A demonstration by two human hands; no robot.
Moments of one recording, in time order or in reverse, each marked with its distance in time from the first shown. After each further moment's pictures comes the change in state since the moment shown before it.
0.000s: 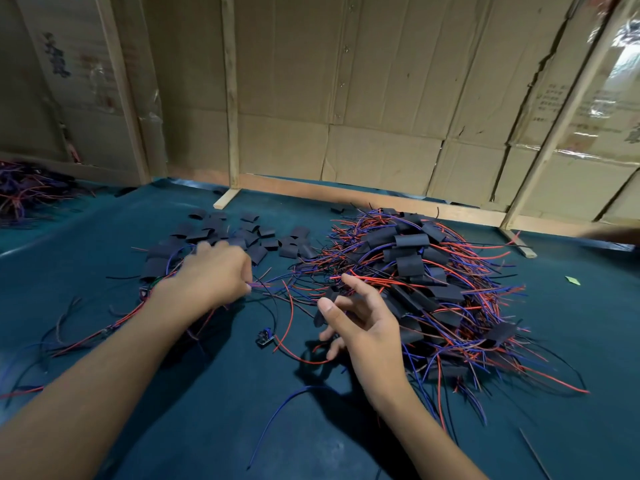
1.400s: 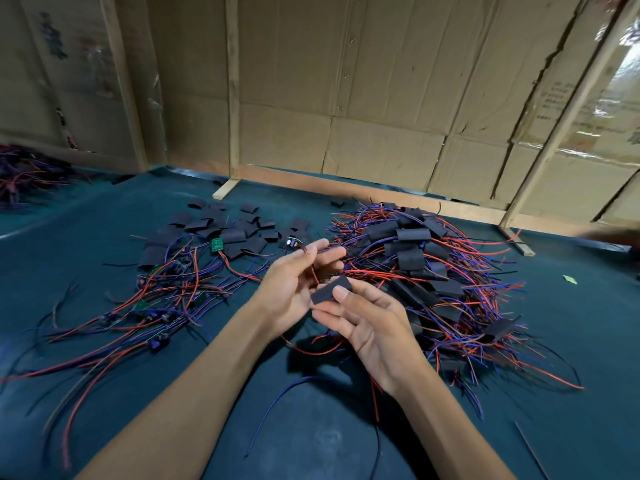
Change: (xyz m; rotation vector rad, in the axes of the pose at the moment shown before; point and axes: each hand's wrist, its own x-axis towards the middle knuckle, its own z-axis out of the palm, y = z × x) left_hand -0.010 0.088 0.052 -2.173 -0.321 0.109; right_hand 0.006 -0.024 -0.013 0.365 -0.249 0.234
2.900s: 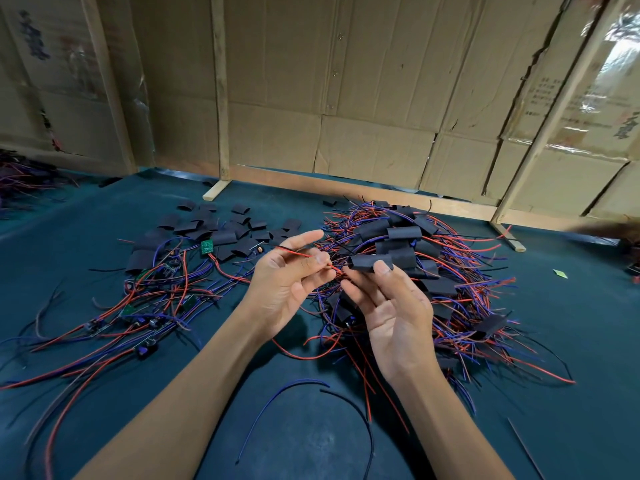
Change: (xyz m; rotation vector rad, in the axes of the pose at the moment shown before) left_hand -0.002 -0.005 0.002 -0.018 -0.094 0.237; right_hand 0.005 -0.012 -0.013 0.140 0.203 -0.300
